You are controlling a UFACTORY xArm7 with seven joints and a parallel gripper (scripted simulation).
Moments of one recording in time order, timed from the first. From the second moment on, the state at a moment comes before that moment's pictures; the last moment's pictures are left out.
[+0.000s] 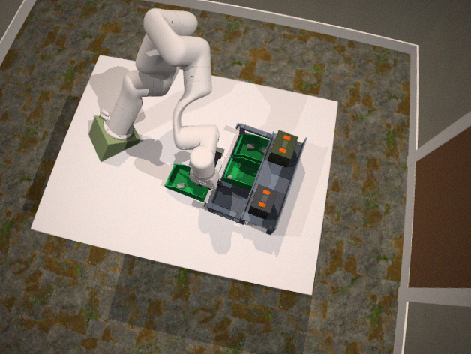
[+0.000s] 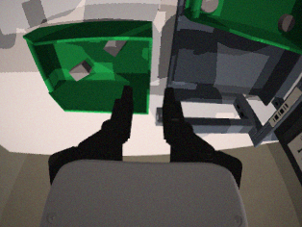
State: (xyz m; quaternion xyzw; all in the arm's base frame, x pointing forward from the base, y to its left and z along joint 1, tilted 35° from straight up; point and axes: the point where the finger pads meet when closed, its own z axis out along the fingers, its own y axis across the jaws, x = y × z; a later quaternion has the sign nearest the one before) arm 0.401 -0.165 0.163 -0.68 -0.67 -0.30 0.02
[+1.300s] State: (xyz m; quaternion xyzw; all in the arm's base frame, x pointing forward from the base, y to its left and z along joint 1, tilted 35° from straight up) arm 0.410 -0.154 0.143 -0.68 -0.67 -0.30 0.02
